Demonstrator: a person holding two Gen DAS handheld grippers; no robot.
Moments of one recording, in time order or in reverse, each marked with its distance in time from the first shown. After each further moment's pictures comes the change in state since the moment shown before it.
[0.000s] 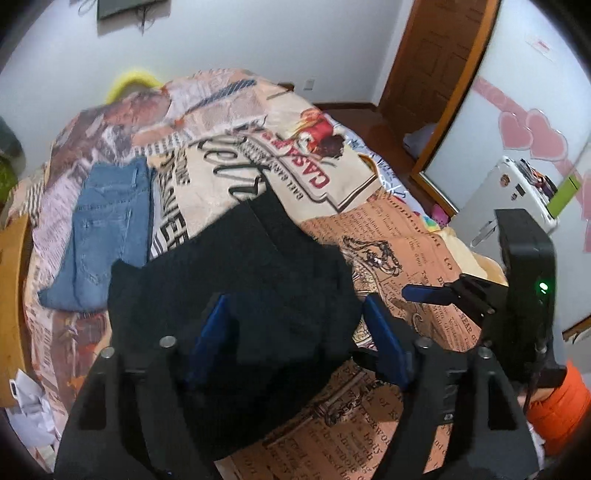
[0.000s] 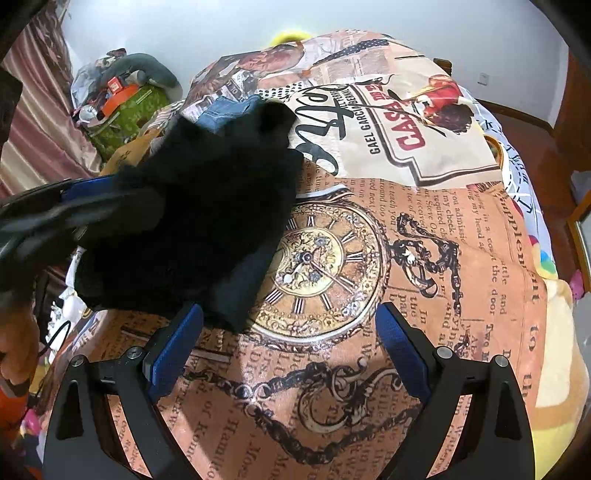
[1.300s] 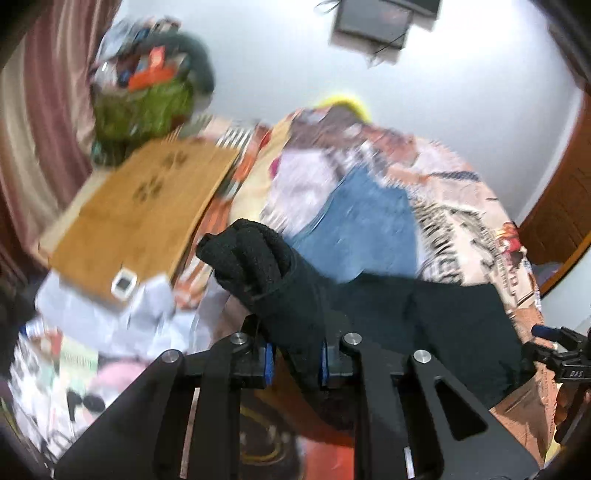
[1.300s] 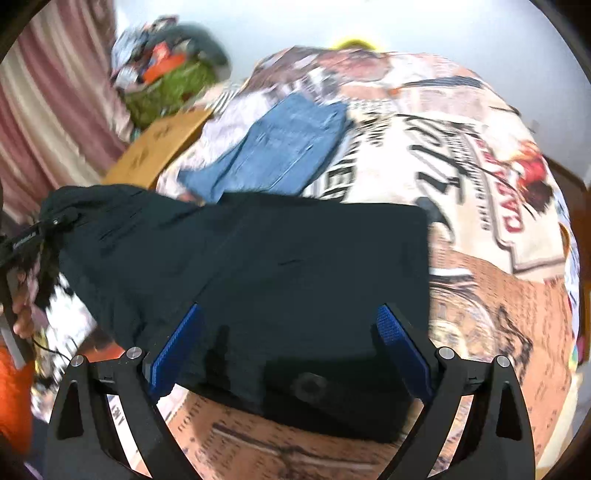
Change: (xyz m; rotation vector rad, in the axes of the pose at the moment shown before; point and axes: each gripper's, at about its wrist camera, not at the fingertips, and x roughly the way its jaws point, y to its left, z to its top) left arm -0.126 0.244 -0.113 -0.518 -0.230 0.422; right arm 0.033 0.094 0.051 -0.170 0.004 0.054
